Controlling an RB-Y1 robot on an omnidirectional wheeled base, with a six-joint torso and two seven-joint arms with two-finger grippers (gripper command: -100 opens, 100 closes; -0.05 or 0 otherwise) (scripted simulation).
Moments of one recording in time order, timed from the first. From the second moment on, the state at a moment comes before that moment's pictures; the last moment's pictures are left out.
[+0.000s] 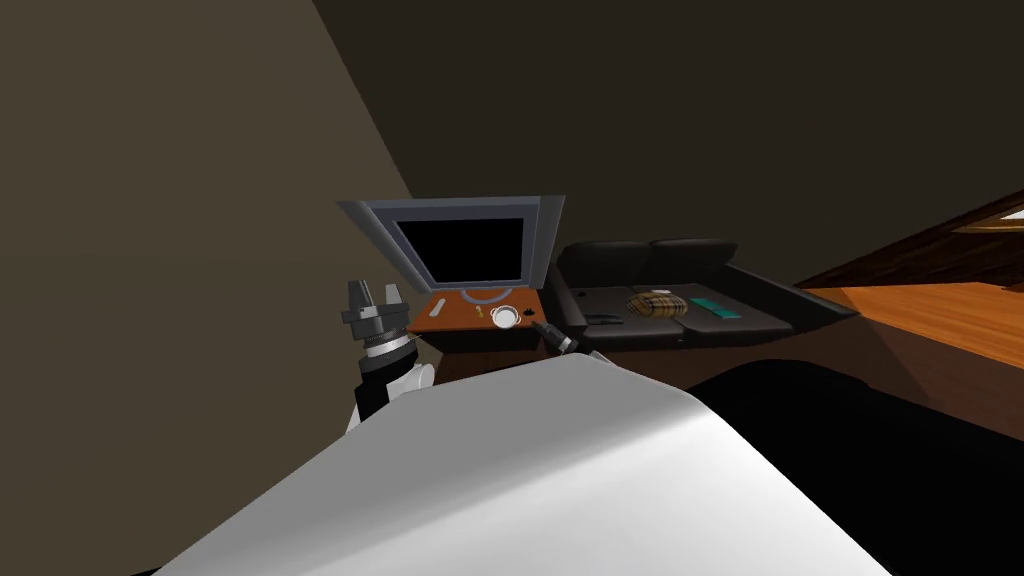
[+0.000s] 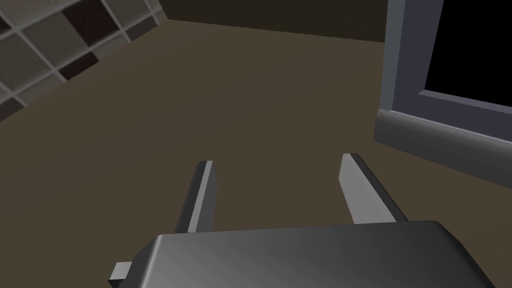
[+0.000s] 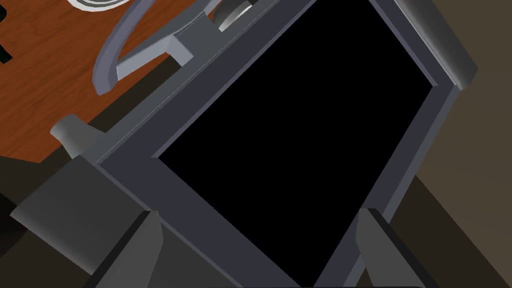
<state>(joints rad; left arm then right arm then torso) 0.47 0.04 0.03 -2.27 0.07 -0.57 -0.01 0.50 -0.57 0.31 -1.76 0.27 -0.48 0.23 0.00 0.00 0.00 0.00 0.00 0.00</state>
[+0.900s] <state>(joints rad) 0.47 0.04 0.03 -2.27 0.07 -0.57 -0.01 0.49 -0.78 0.50 -1.49 0.36 -0.40 0.34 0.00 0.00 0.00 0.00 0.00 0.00</state>
